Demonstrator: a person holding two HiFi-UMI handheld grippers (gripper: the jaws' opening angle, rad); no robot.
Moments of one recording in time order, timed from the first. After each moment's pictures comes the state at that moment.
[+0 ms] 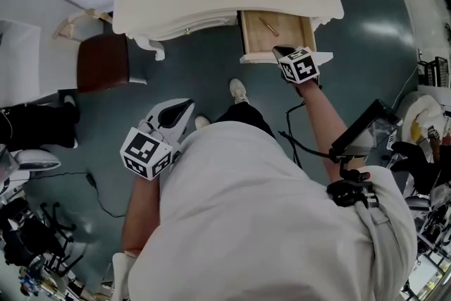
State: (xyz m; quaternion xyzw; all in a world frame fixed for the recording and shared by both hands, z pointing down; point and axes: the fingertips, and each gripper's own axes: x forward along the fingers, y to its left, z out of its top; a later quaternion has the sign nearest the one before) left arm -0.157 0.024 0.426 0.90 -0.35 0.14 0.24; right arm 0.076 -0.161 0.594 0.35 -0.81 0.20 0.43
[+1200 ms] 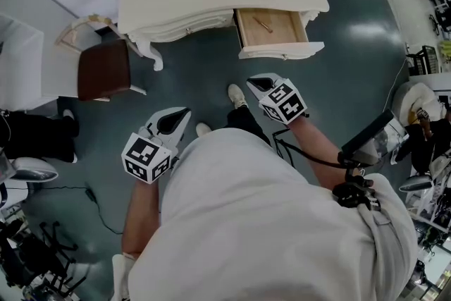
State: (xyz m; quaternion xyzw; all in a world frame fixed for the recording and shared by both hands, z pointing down) left arm -0.199 0.108 0.441 0.91 -0.33 0.14 0.22; right arm -0.044 0.022 0.534 0.27 -0.87 0.15 0.38
